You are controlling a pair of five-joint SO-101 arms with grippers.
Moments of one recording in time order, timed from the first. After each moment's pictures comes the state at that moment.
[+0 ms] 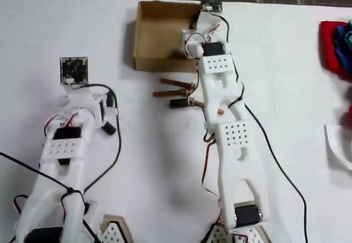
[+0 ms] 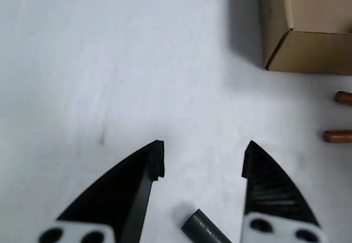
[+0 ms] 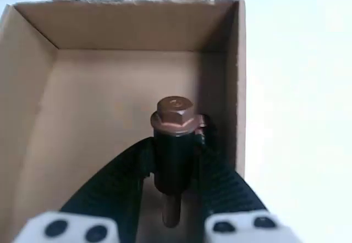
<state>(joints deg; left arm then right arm) -12.3 -31.8 62.9 18.9 0.6 -13.8 67.7 -71.6 51.9 -8.2</state>
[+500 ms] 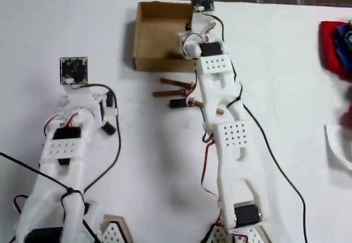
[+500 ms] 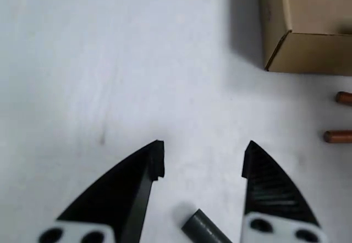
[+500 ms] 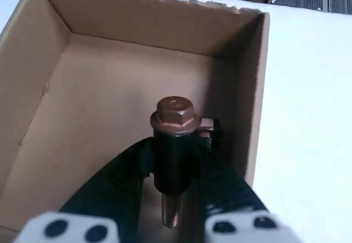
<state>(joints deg) -12.3 -31.8 62.9 18.9 0.6 -14.2 67.8 -71.4 51.9 0.1</state>
